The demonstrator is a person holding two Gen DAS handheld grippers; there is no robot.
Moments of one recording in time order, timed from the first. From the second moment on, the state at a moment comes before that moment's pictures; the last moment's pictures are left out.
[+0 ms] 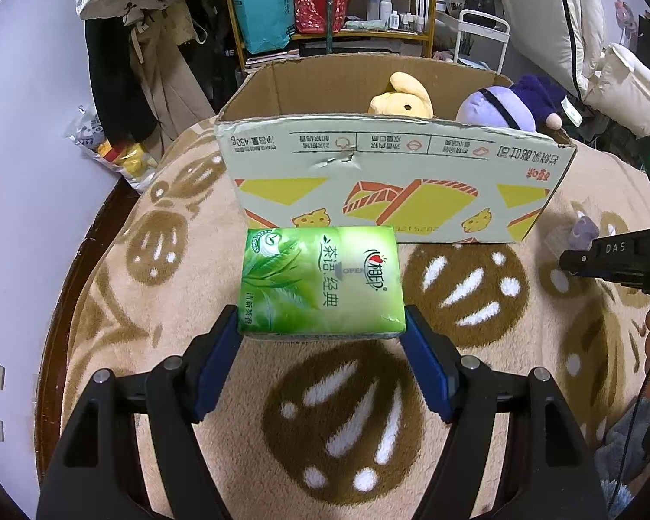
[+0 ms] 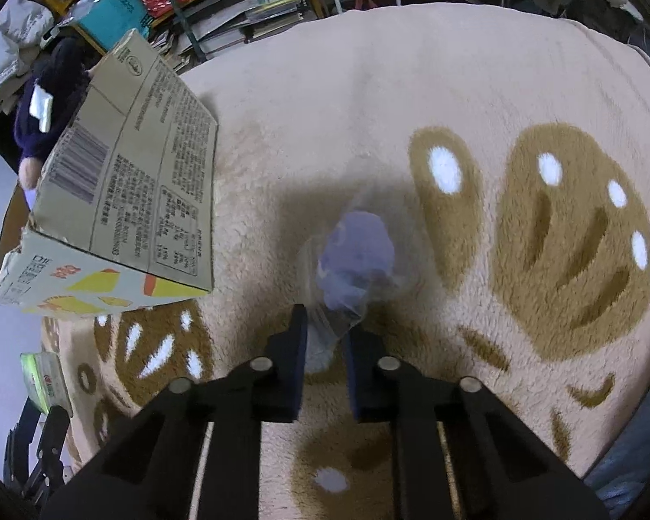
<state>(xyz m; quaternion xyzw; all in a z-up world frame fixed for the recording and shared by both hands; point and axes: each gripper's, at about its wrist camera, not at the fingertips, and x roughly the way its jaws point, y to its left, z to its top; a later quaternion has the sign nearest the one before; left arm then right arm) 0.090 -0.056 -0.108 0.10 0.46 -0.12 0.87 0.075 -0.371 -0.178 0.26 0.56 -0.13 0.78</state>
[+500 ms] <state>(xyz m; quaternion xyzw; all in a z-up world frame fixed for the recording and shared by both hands) 0.090 -0.050 -0.103 0.10 0.45 -0.11 0.88 0.074 -0.352 -0.142 0.21 0.52 -0.11 0.82</state>
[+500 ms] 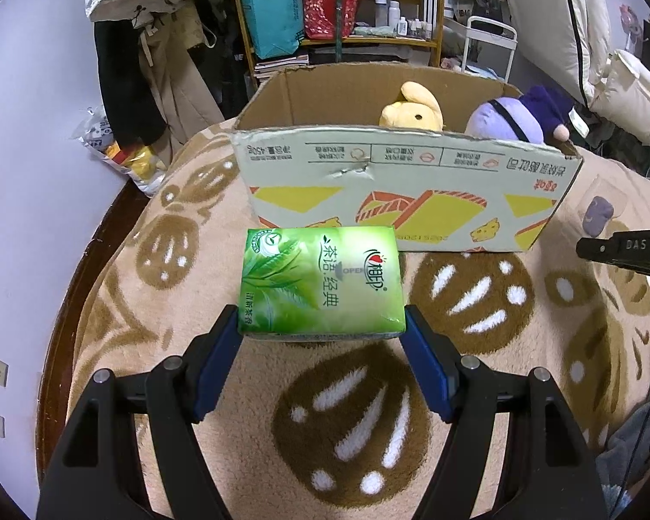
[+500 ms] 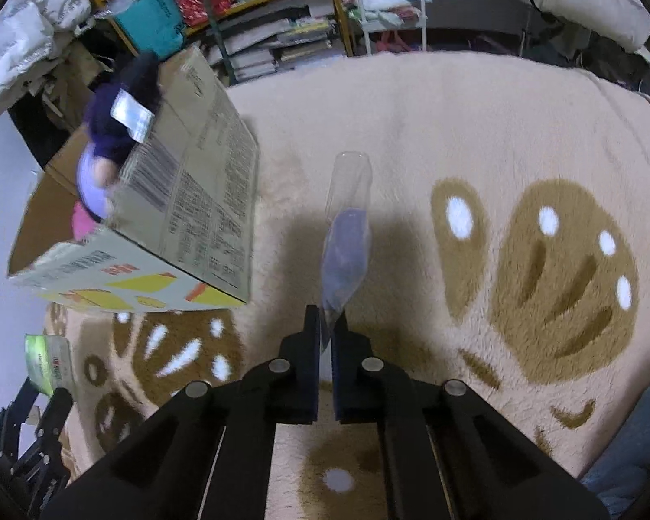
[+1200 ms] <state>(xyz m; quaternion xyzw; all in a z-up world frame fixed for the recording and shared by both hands) 0.069 -0.041 -0.034 0.09 0.34 -0.08 0.93 0.040 -0.341 -0.034 0.18 0.36 -0.06 0.91</state>
